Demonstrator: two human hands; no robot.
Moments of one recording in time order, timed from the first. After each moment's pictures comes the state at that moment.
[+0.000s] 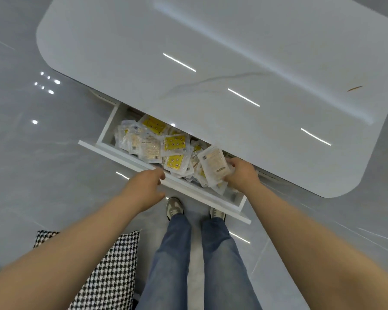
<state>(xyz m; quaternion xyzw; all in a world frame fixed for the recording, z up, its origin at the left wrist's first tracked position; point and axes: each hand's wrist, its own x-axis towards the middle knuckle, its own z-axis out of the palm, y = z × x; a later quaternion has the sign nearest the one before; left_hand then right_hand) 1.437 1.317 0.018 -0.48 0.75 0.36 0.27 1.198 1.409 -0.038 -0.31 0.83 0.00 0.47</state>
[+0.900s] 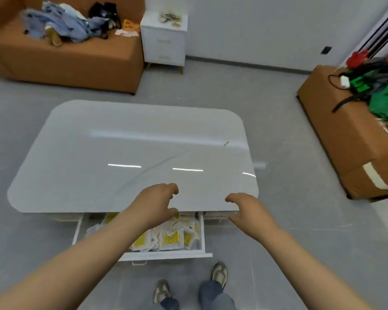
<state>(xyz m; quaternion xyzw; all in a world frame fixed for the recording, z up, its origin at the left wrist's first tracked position) 1.312 1.352 0.291 -0.19 0.94 0.23 0.15 1.173 1.560 0.278 -0.35 0.90 -0.07 0.26</state>
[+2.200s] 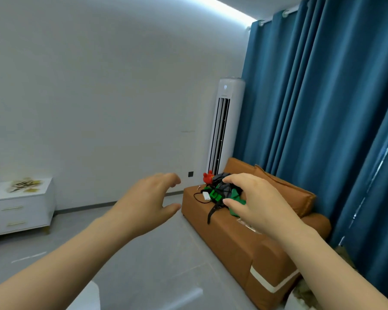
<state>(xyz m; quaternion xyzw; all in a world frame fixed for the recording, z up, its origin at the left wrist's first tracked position) 0.848 1.672 0.618 0.12 0.95 0.15 -0.24 0.799 1.903 0.629 -0.26 0.93 -0.12 -0.23</state>
